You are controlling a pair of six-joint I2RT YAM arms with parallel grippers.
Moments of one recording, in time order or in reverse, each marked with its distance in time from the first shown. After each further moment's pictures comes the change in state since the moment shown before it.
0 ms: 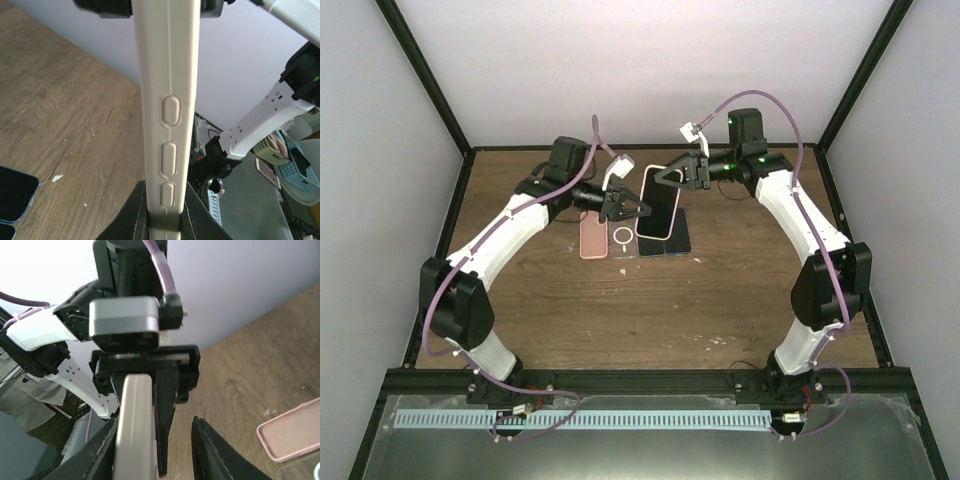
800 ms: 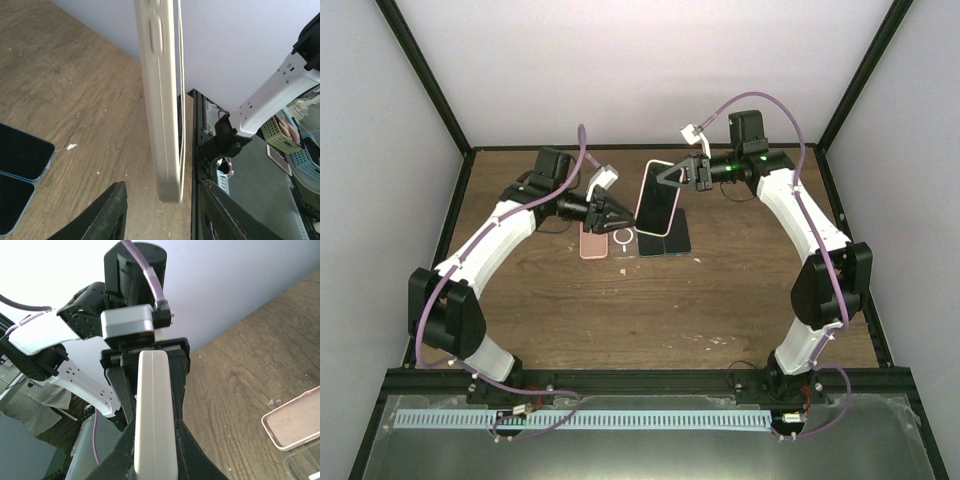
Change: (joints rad) left arm 0.070 -0.079 -0.105 -0.138 -0.001 0.175; right arm -0.009 0.008 0.016 -0.142 0.001 -0.058
